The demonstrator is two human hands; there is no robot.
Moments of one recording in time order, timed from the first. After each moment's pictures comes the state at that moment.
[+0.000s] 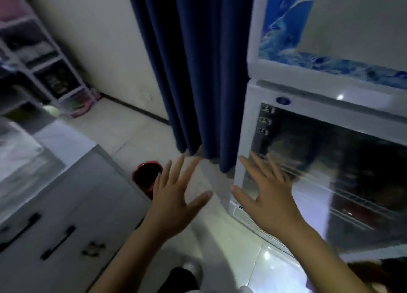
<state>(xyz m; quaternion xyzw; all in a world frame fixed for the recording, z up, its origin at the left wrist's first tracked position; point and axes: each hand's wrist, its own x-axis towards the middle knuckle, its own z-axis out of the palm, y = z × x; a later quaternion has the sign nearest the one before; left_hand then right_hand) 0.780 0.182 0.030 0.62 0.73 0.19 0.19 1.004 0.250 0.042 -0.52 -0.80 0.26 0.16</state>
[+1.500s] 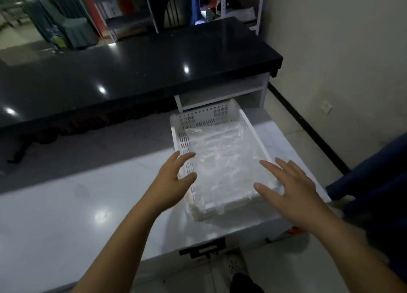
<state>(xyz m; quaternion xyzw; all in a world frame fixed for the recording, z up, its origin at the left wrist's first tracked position) 0.158 0.012 0.039 0.23 0.89 0.33 0.20 0.325 0.248 0.030 -0.24 -0.90 0.36 -0.03</state>
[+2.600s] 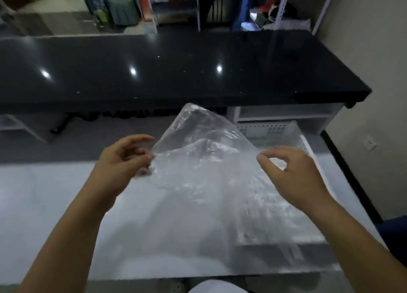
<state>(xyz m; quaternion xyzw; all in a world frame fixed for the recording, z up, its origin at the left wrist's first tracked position) 0.054 -0.166 0.086 0.06 0.77 0.62 0.10 0.159 0.160 0.081 -0.14 -0.91 0.37 0.13</state>
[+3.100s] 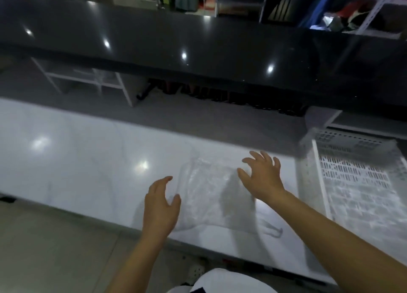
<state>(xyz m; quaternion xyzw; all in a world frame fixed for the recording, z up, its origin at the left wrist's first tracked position) 0.133 -0.316 -0.065 -0.14 0.89 0.44 0.01 0.057 -0.052 -0.045 -0.01 -0.99 0.13 -0.07</state>
